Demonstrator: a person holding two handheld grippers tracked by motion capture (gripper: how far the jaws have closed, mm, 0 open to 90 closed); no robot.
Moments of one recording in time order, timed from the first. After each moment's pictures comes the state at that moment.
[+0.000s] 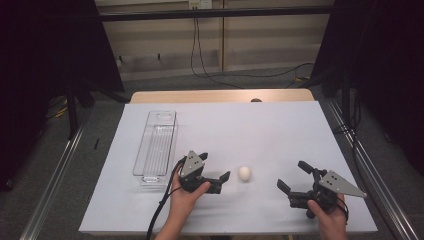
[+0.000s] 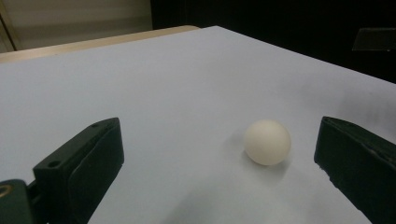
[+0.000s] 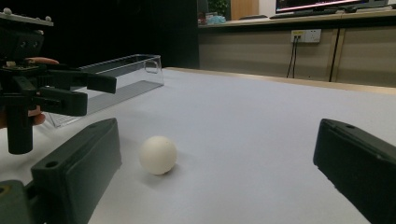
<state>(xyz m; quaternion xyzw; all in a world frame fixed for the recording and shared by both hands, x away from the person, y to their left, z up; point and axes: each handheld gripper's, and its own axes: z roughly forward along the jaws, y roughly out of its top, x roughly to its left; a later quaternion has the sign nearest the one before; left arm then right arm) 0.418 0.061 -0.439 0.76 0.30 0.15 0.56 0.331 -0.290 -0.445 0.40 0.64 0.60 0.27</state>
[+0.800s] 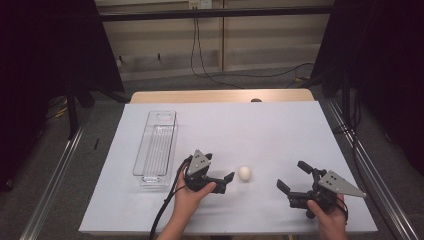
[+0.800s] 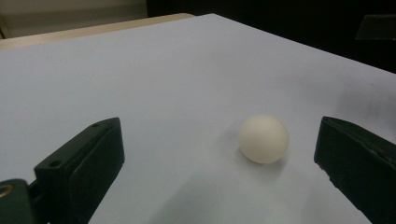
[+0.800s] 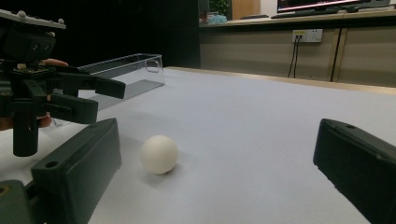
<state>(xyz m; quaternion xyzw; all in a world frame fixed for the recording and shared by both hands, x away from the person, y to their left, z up) 0.421 0.049 -0.441 0.78 0.30 0.13 0.54 0.331 -0.290 -0.445 0.40 0.64 0.60 0.27</state>
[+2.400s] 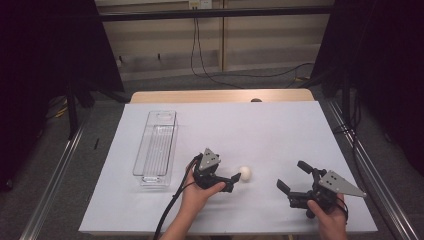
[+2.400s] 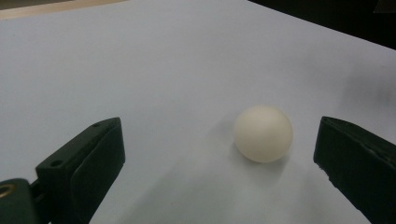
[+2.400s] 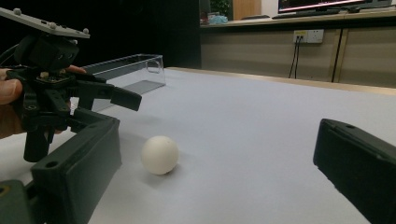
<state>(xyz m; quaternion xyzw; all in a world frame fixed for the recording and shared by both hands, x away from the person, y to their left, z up) 0.430 0.027 -0.447 0.80 0.30 0.11 0.50 0.332 -0.290 -0.445 0.39 0.64 0.60 0.27</state>
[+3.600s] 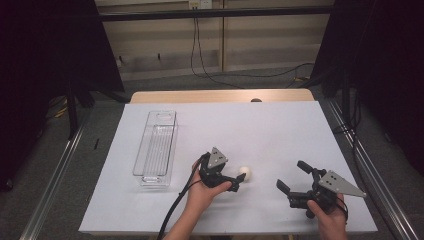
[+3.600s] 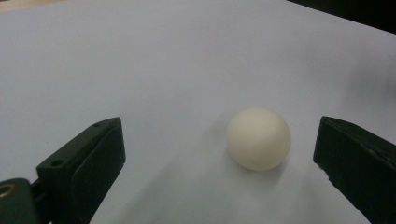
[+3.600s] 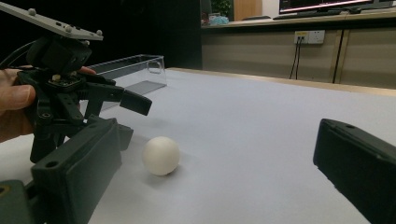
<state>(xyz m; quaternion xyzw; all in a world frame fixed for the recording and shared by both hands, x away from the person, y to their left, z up) 0.433 0.011 -0.447 0.82 0.29 0.11 0.48 0.332 -0.289 -0.445 0.39 0.64 0.60 0.27</state>
